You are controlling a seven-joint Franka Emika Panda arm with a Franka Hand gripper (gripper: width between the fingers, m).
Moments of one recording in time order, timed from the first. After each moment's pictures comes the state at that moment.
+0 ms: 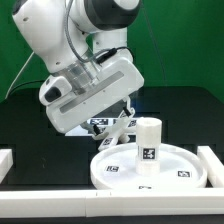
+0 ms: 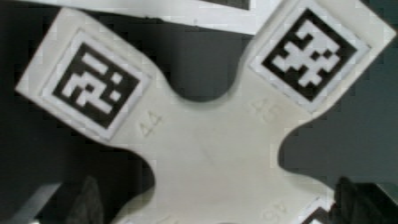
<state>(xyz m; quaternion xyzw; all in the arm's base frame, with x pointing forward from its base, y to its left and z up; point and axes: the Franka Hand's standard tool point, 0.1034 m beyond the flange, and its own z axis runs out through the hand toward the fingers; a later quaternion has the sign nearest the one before) 0.428 -0.019 0.039 -0.96 -0.04 0.07 0.26</state>
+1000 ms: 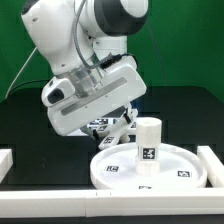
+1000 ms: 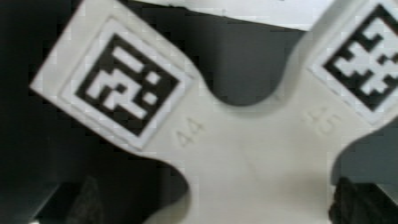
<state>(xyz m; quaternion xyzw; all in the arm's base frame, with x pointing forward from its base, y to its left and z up) 0.429 -0.018 0.028 -0.97 -0.05 0.06 0.22</state>
